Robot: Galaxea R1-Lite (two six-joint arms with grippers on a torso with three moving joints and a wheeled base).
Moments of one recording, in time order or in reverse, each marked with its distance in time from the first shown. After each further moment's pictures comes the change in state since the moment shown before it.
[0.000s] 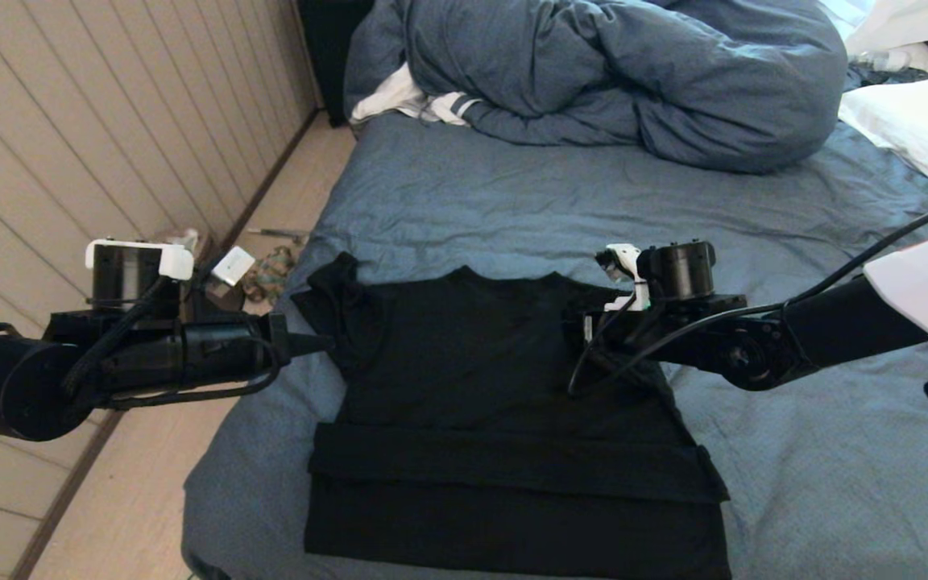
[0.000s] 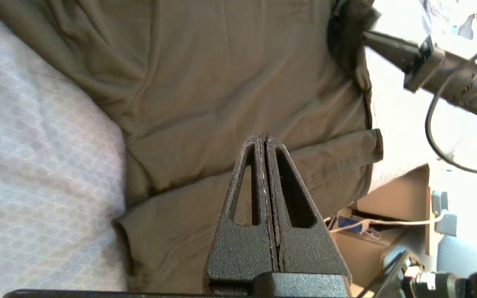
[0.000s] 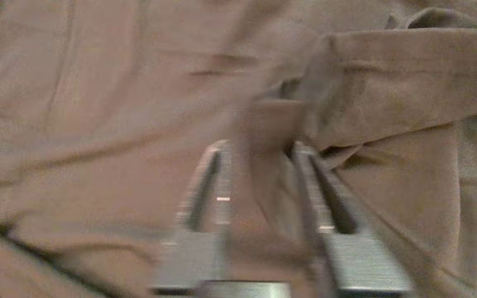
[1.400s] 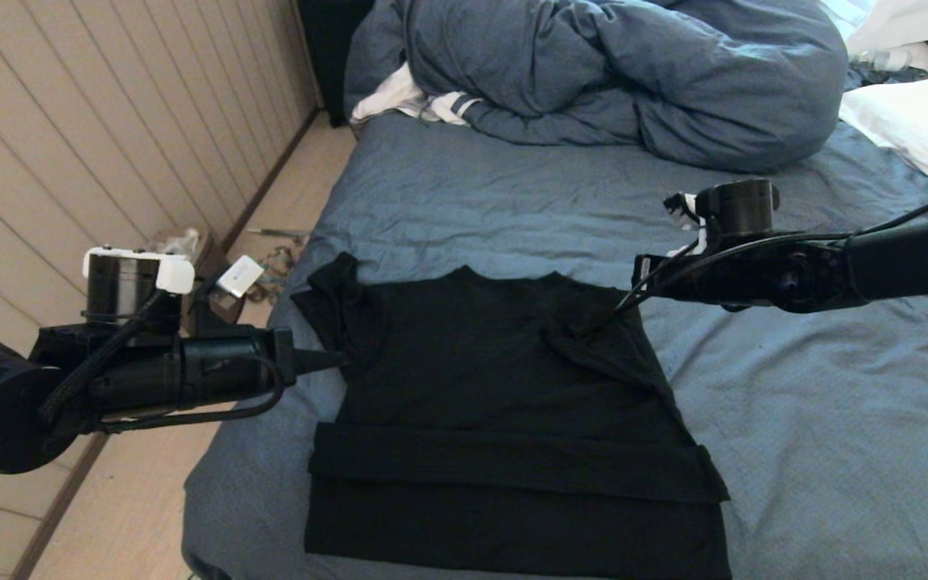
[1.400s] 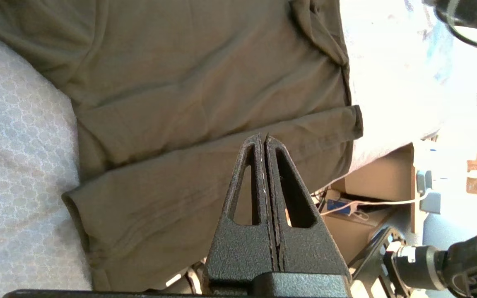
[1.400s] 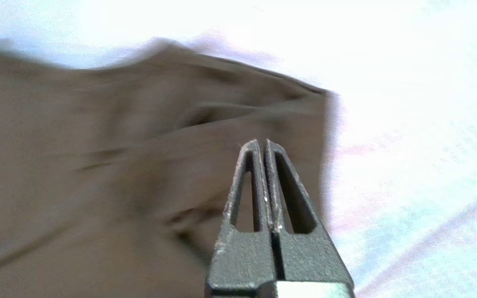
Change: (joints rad) left arm -0.068 -0.067 0.074 -0.002 0.001 -0.020; right arm -0.179 0.018 -0.303 0.296 -0.079 0.088
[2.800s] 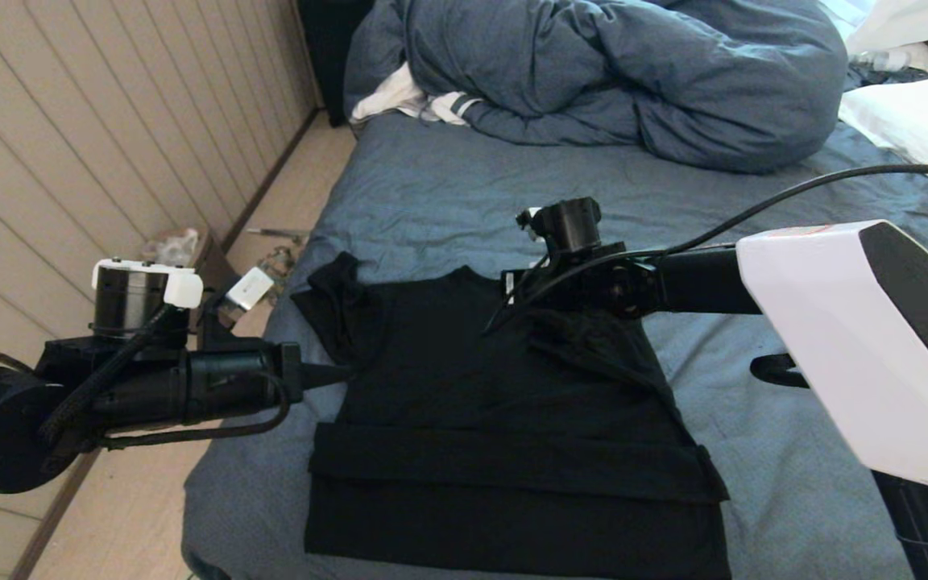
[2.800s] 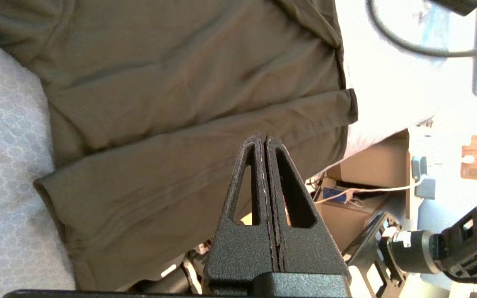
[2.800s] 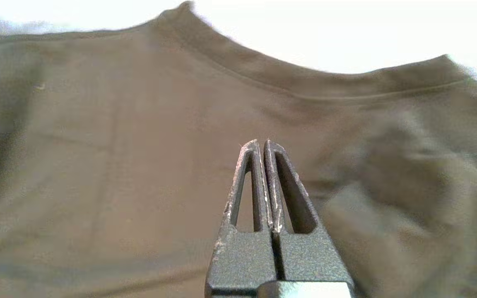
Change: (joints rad) left arm -0.035 -0.009 0.039 -0.020 -0.003 -0.001; right arm 0.330 0.260 -0.416 0.156 -0.146 0.000
